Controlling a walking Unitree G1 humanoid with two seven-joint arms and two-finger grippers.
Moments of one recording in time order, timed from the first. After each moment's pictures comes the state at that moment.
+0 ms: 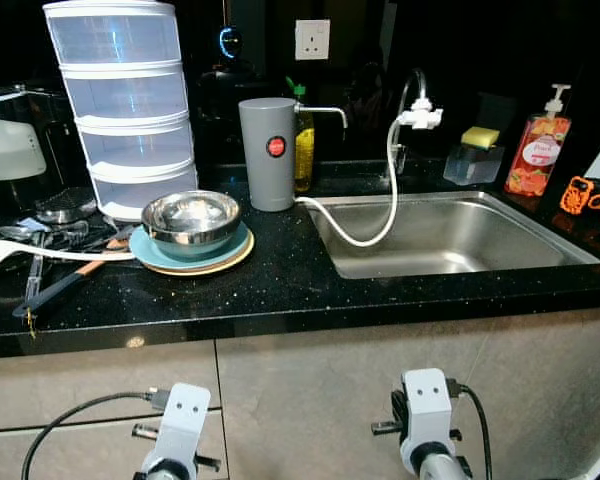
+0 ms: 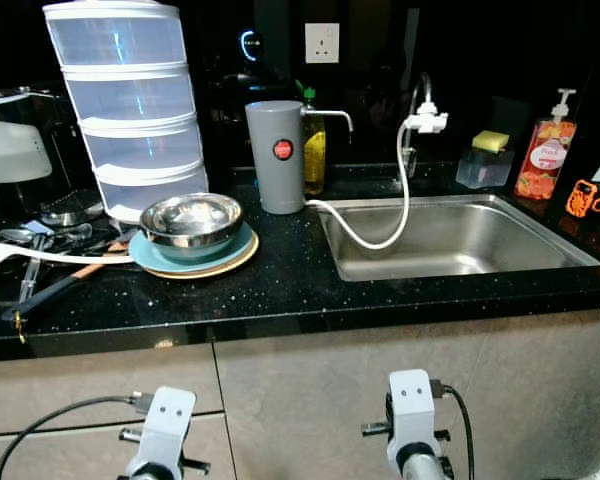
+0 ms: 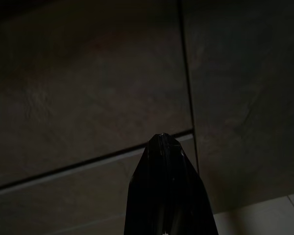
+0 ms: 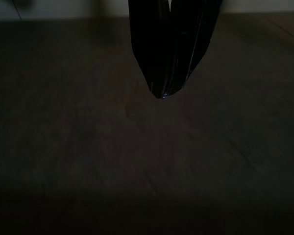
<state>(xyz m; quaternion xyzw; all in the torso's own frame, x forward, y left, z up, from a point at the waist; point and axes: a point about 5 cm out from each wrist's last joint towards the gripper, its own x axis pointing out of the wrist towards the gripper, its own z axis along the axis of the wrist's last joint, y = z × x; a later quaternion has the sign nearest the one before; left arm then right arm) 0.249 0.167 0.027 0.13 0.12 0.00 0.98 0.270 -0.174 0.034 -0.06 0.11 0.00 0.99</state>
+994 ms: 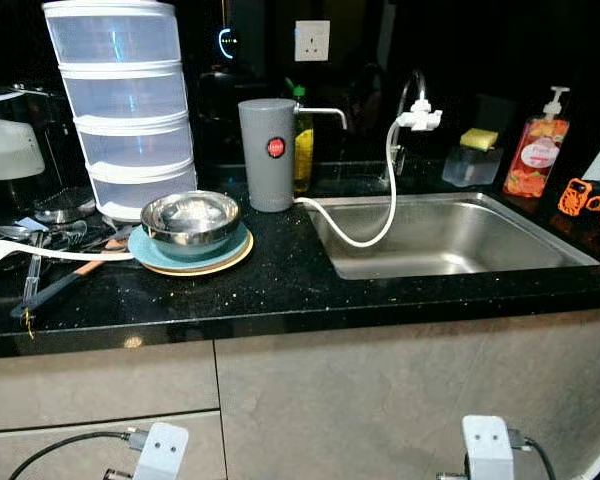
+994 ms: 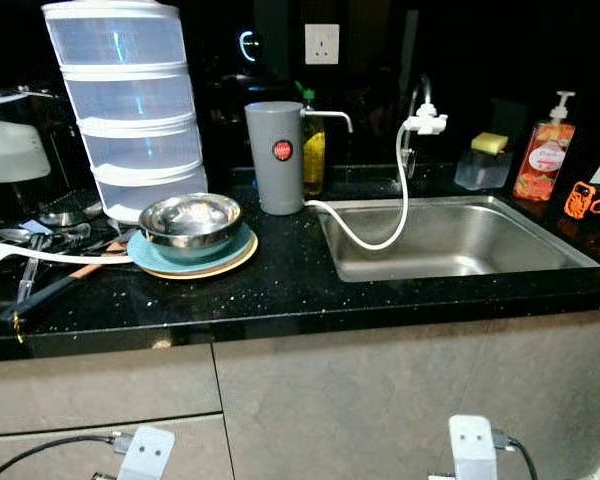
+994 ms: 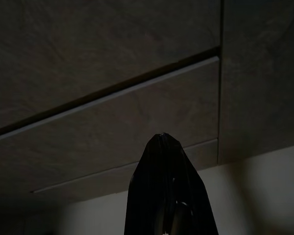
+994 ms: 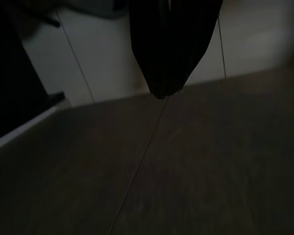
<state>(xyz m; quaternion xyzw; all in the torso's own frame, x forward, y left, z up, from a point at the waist) 0.218 0.196 -0.010 0.16 0.21 0.01 0.96 0.227 -0.244 -0.015 -0.11 0.24 -0.11 0.96</state>
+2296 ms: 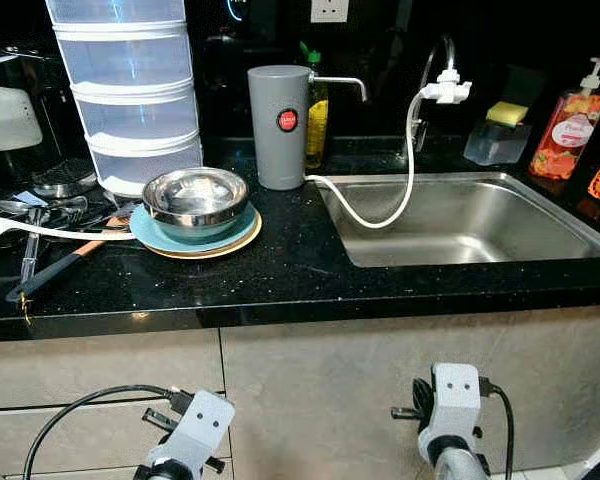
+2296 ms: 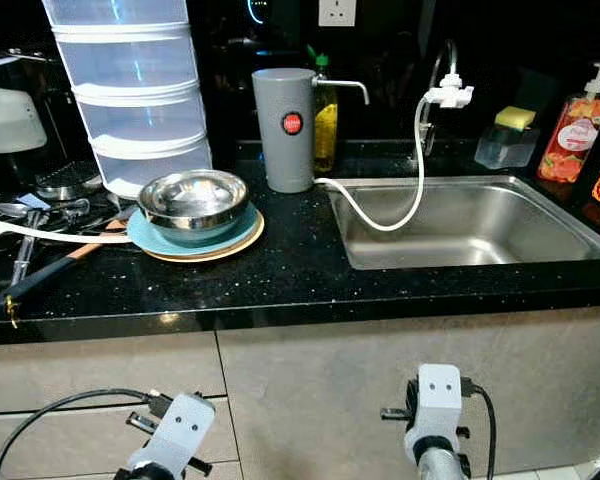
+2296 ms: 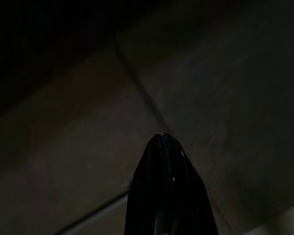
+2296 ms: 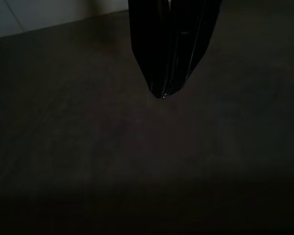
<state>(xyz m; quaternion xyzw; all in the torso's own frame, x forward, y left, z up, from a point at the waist) 0.241 0.147 0.064 0.25 0.00 -0.08 0.97 0.278 -0.192 0.060 0.00 0.04 -0.07 1.00</state>
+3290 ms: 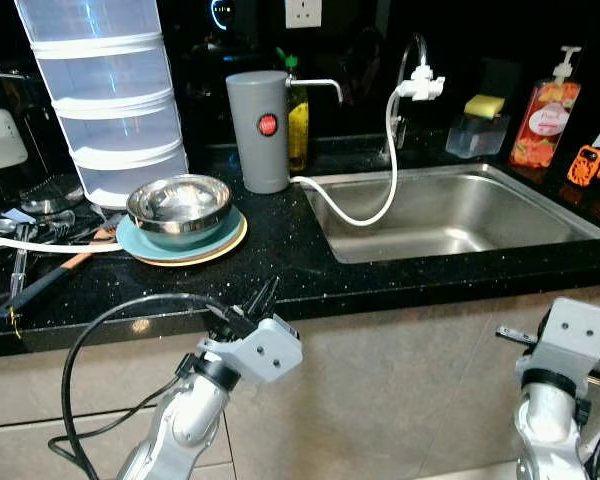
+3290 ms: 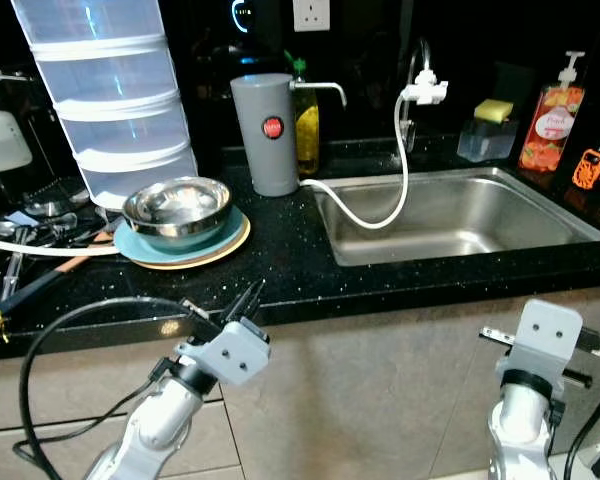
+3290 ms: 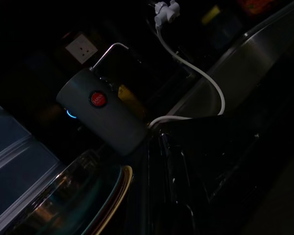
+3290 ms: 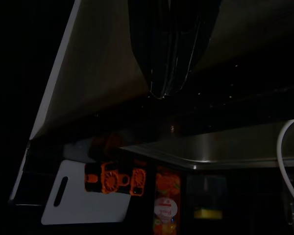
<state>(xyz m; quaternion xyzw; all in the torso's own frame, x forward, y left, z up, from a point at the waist) 0.274 0.099 0.191 0.33 -0.29 -0.14 0.89 0.285 -0.275 0.166 -0.07 -0.15 -0.31 0.94</state>
